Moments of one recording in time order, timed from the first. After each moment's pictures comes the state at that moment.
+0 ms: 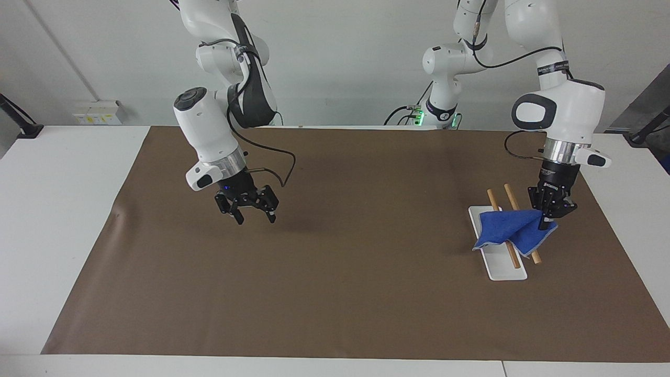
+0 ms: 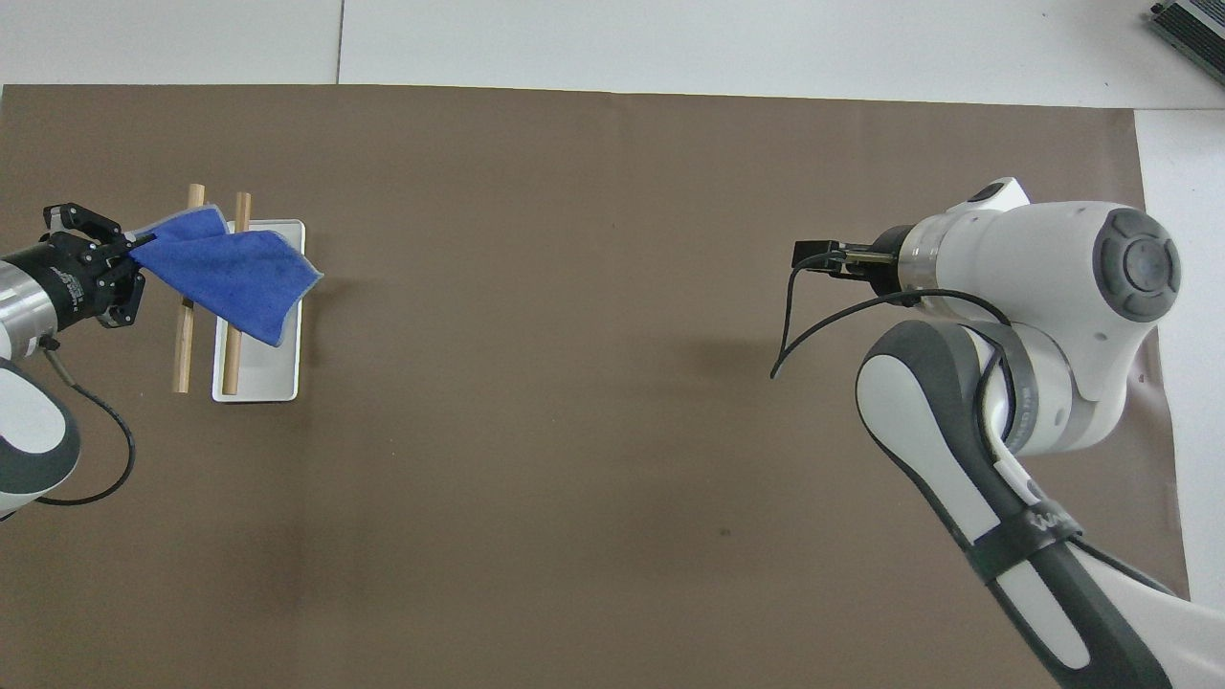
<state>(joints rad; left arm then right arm) 0.09 0.02 -0.02 -2.21 -0.44 2.81 -1.21 0.15 0.15 0.00 -1.93 0.17 2.33 0.16</state>
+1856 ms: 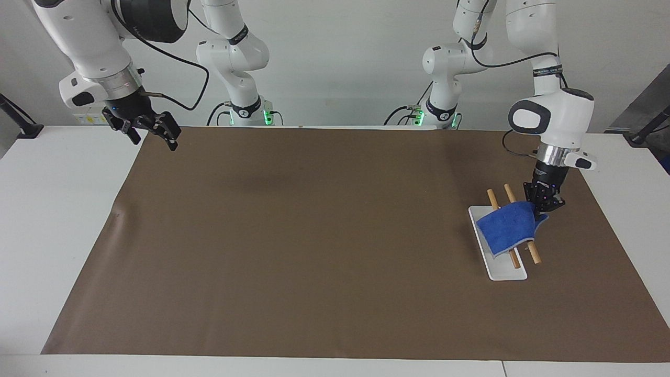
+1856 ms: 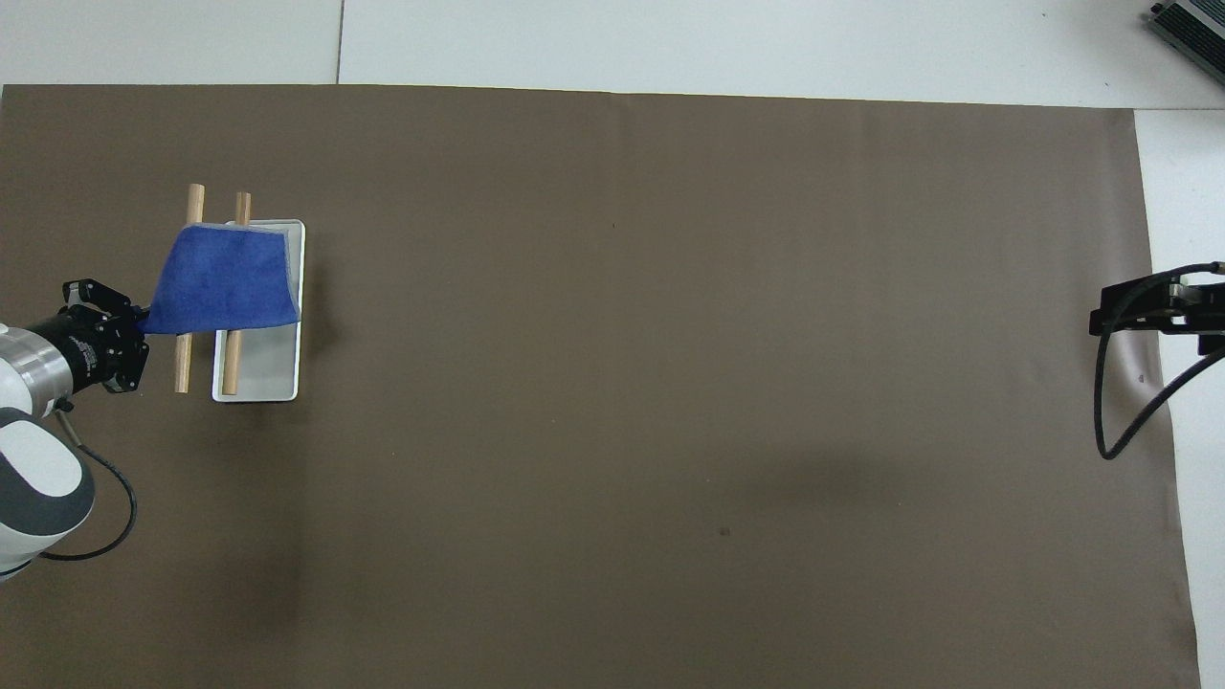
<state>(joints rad) 0.07 0.00 0.04 -2.38 -0.44 2.85 -1.14 0.04 -0.03 -0.13 -1.65 -0.02 1.60 0.10</state>
